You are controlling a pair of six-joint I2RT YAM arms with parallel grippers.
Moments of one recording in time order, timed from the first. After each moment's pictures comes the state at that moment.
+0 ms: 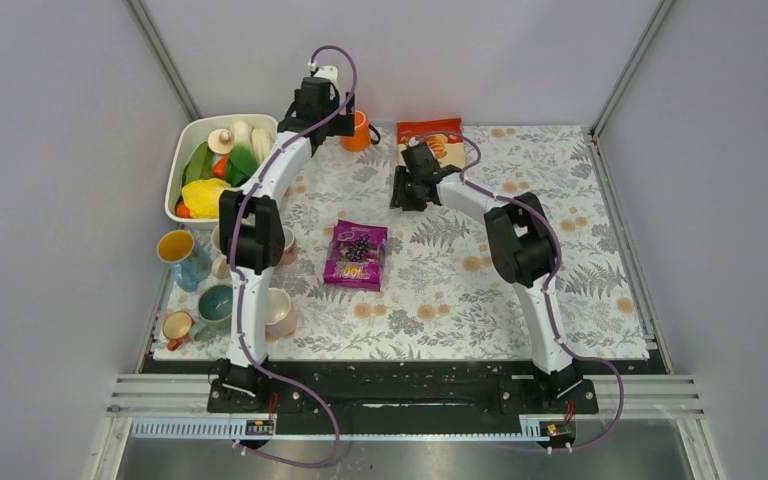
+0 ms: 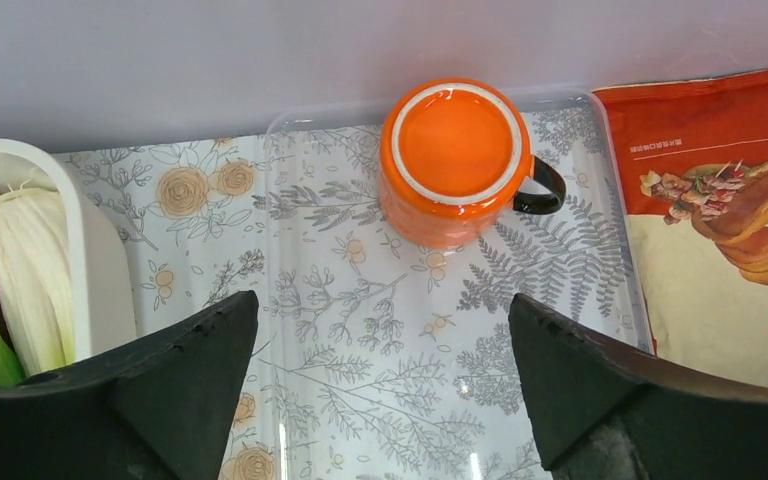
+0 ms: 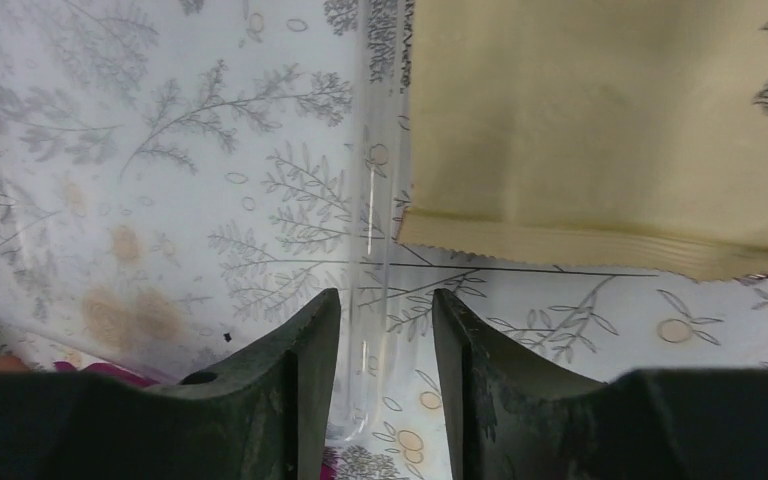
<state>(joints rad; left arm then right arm) -0.24 2.33 2.20 -0.37 -0.14 -0.08 0.52 2.29 1.78 -0.35 -0.02 0.57</state>
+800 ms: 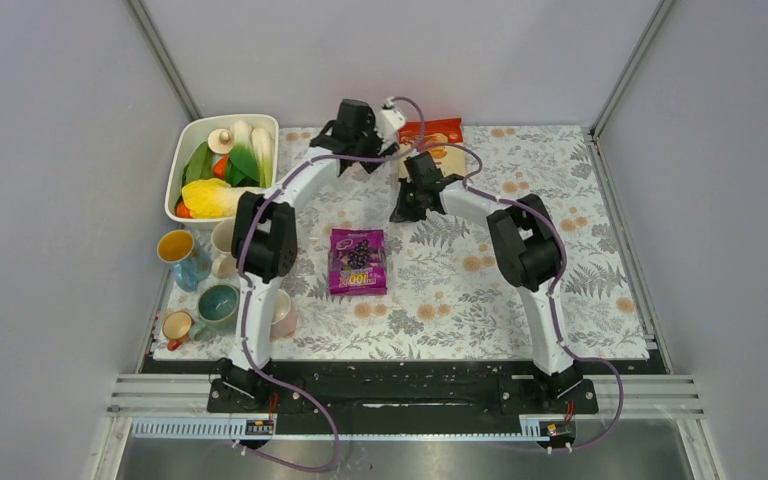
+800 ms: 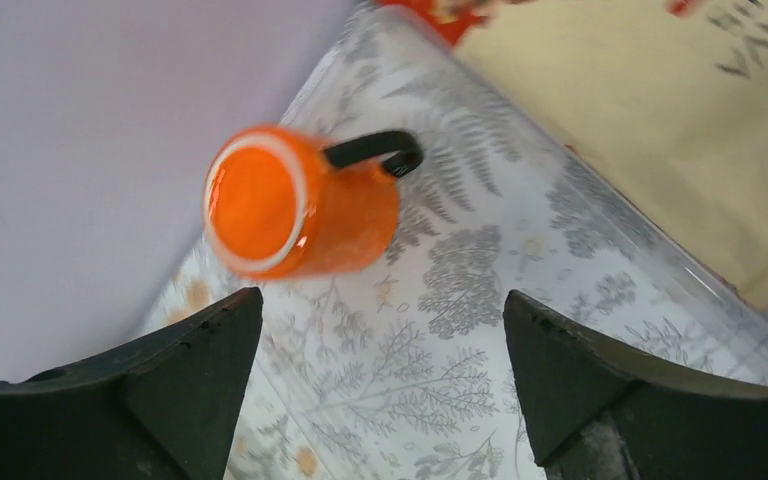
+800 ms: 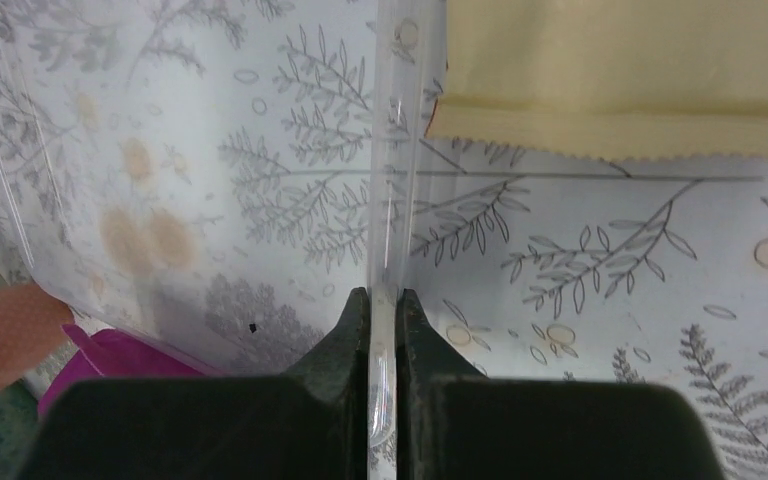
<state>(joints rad) -0.36 2.27 2.03 -0.33 0.01 0.49 0.53 2.26 1.68 -0.31 -0.16 0.64</state>
